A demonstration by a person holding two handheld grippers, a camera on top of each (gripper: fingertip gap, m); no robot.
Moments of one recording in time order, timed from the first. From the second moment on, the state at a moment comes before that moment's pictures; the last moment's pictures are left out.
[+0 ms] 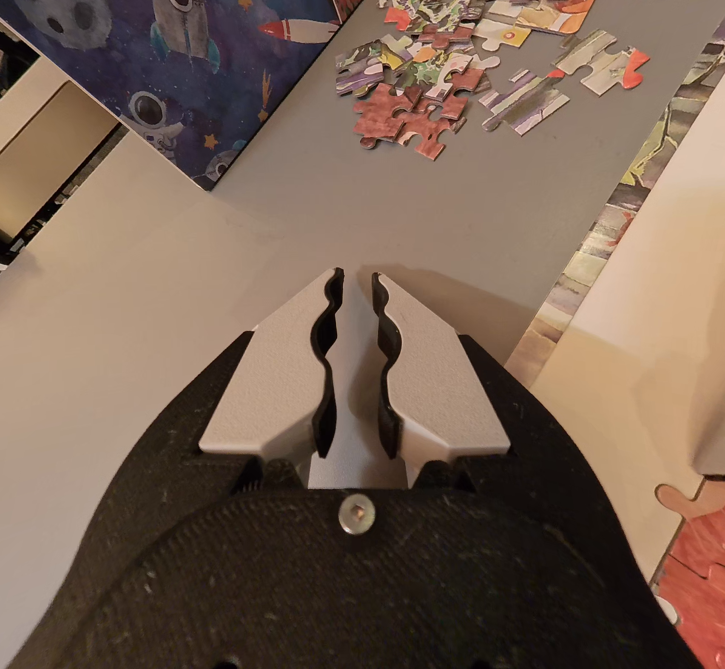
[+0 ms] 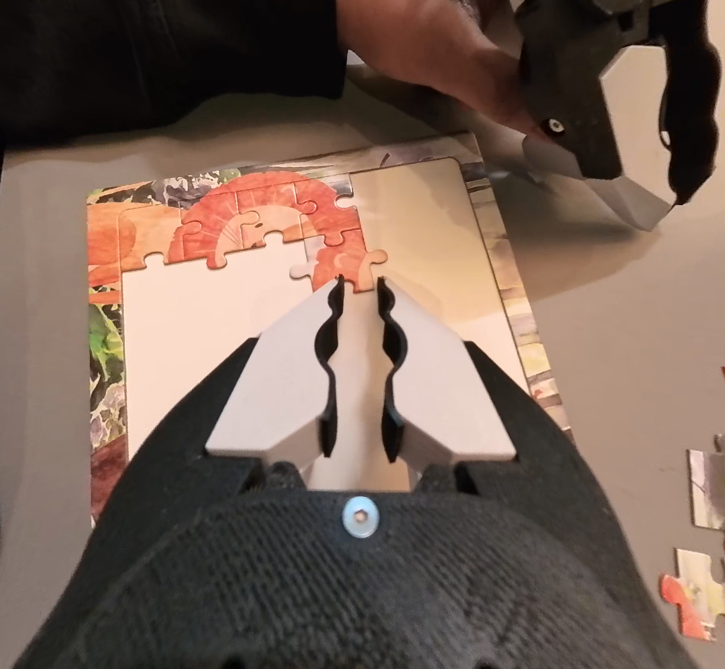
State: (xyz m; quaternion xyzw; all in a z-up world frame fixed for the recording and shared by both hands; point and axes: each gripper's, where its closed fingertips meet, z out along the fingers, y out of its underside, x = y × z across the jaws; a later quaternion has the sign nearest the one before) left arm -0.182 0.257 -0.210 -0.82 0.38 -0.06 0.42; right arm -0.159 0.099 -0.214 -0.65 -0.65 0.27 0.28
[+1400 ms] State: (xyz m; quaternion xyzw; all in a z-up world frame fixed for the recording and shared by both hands) left arm -0.182 0.256 -0.212 -0.82 0.39 -0.05 0.41; right arm -0.163 0.090 -0.210 -0.64 -0.65 0.31 0.27
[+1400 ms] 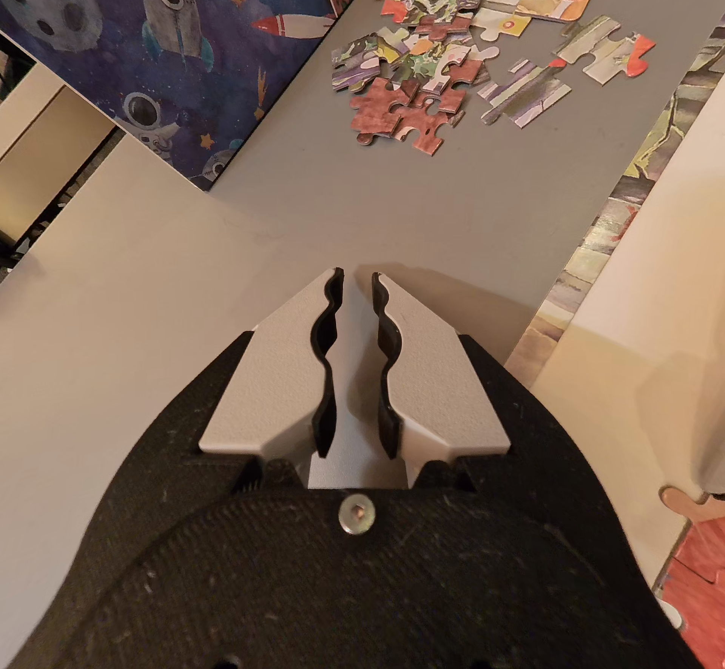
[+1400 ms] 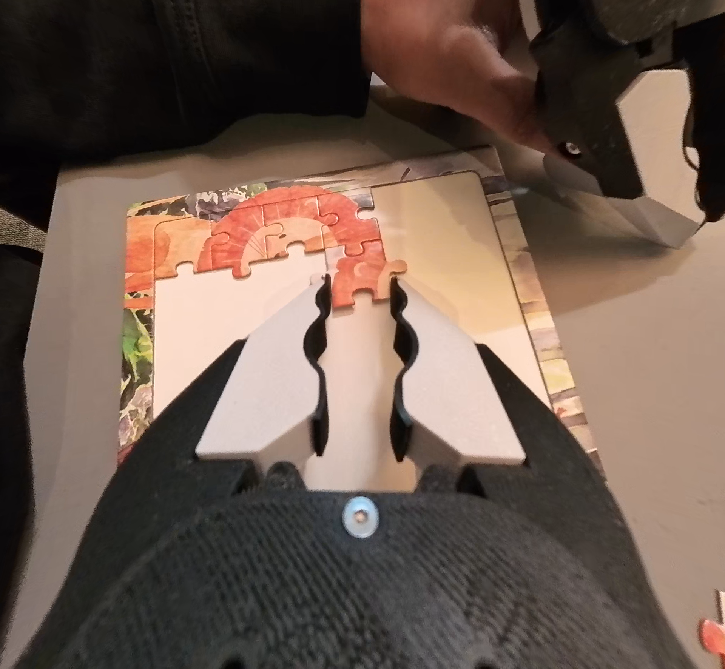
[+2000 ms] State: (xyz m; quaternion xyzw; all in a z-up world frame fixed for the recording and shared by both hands) left arm -0.184 0.257 -0.200 -0.82 0.36 -0.08 0.43; right arm -0.164 0.089 -0.209 -0.64 -0.65 0.30 0.28
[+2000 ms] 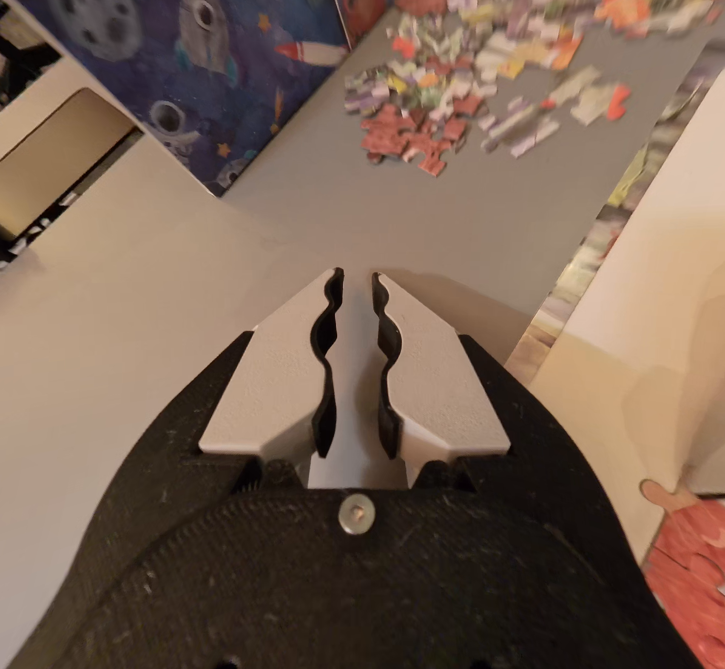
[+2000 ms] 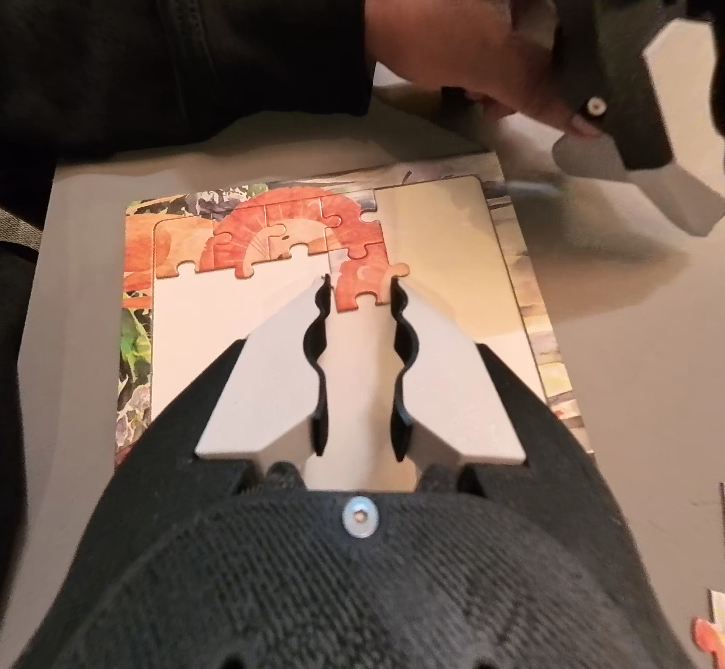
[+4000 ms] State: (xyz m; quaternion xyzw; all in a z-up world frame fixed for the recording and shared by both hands) left arm -0.188 0.080 -0.215 -0.88 0.26 -0.22 0.34; right arm -0.173 0.097 -0.205 -0.62 -0.65 0.30 0.31
